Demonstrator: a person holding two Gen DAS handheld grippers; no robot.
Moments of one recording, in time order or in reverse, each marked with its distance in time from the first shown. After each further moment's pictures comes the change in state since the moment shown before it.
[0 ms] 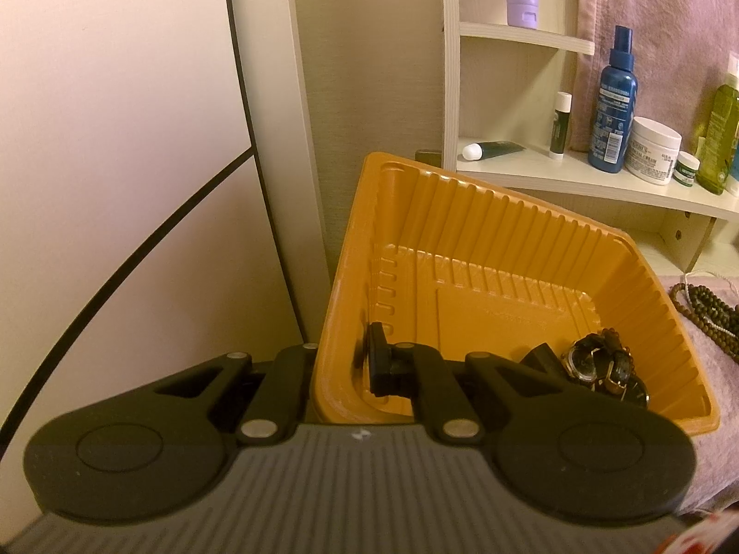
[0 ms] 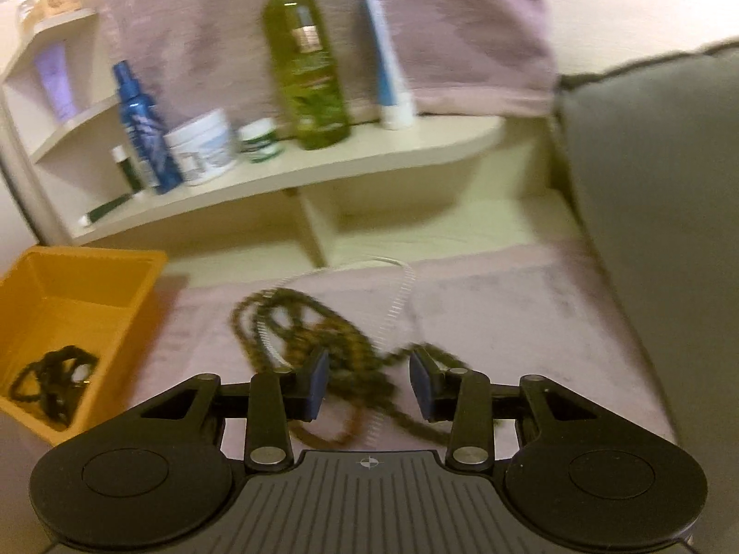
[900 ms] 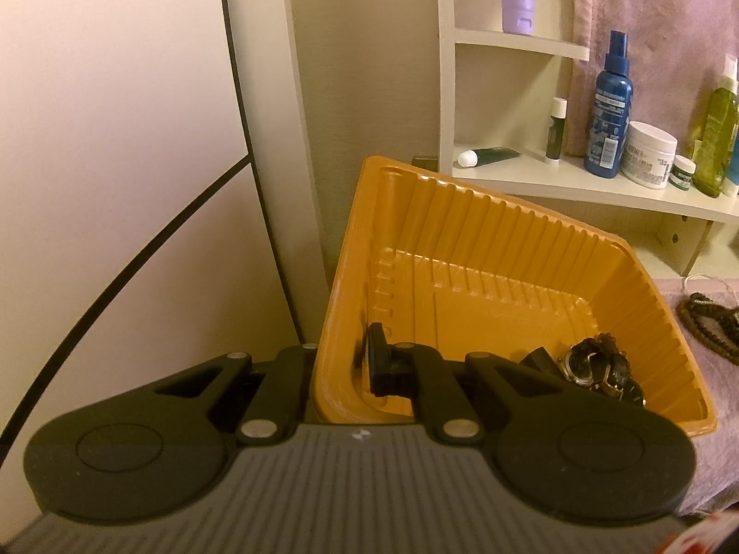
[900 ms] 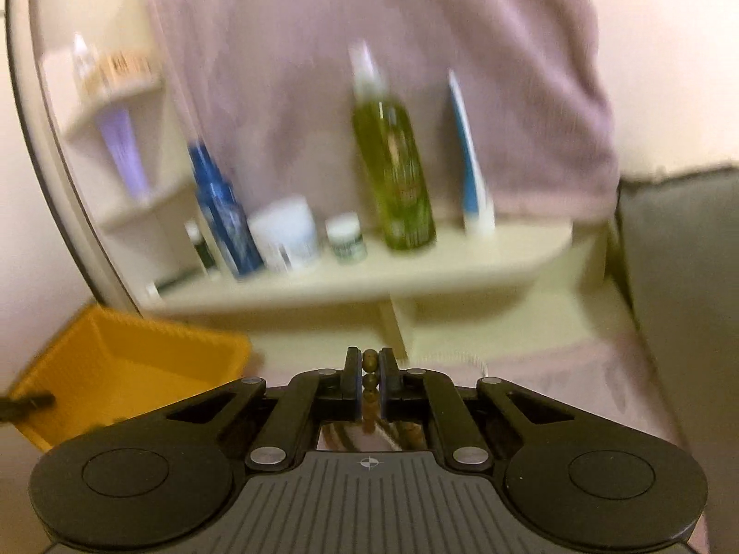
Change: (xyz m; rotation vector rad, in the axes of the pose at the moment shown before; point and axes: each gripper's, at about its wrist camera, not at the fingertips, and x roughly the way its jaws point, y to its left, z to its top) left arm -0.003 -0.001 0.001 0.007 -0.015 -0.005; right arm -0.048 0.030 0.044 0.010 -0.194 0.081
